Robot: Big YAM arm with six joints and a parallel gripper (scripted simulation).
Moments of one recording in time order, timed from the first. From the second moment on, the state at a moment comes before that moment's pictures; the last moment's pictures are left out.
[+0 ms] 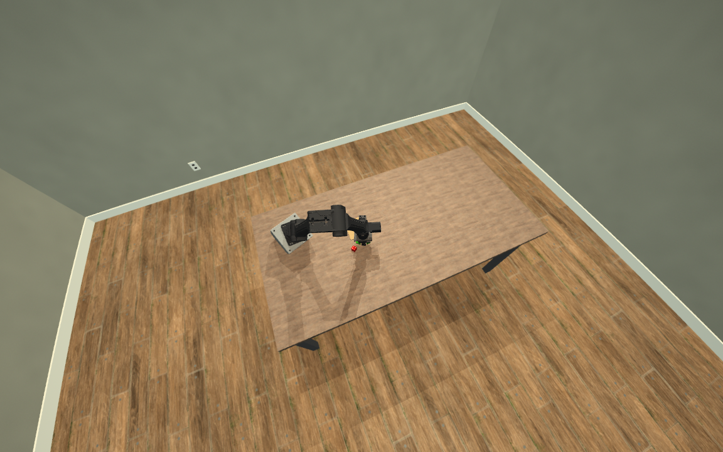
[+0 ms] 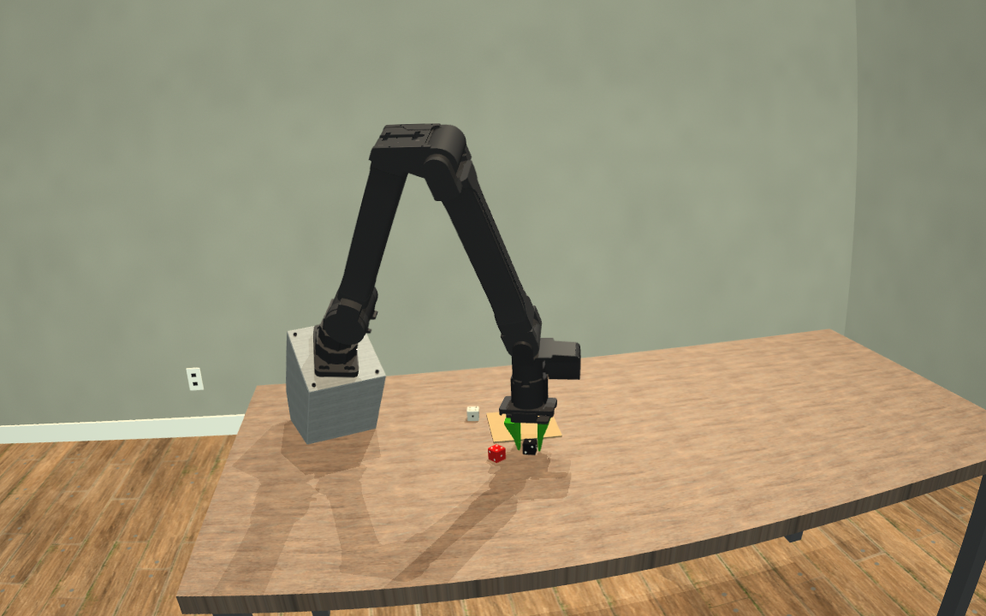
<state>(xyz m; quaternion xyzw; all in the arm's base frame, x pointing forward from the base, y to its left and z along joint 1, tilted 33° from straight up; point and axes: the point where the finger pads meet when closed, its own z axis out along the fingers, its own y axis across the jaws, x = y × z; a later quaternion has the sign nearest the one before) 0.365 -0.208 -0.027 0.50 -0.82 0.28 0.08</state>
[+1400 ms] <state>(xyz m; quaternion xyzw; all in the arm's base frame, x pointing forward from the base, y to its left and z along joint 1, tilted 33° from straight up) 0.365 -0.208 -0.027 0.50 -0.82 0.28 0.08</state>
